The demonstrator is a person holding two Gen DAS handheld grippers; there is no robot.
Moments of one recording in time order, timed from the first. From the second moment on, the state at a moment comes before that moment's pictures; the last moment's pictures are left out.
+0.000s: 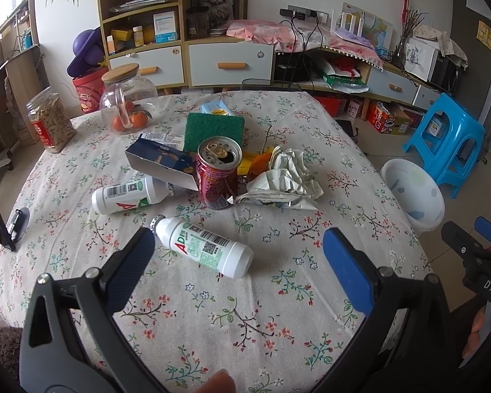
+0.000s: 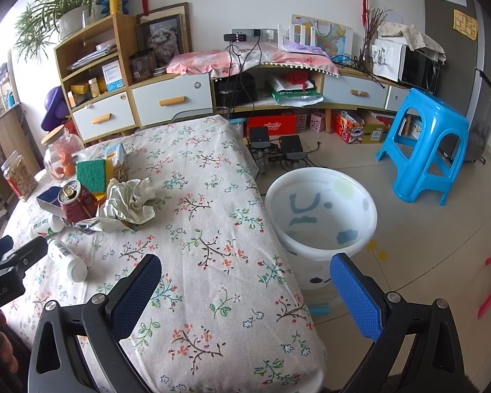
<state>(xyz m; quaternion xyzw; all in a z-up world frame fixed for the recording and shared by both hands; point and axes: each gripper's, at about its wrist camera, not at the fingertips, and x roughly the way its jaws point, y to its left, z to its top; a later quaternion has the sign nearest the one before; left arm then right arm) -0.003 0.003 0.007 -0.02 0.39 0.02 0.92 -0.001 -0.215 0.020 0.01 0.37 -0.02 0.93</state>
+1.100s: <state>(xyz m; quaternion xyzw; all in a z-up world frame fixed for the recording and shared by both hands) -0.007 0.013 0.019 0.01 0.36 0.03 0.93 0.006 -0.211 0.025 0.00 0.38 -0.01 0.93</state>
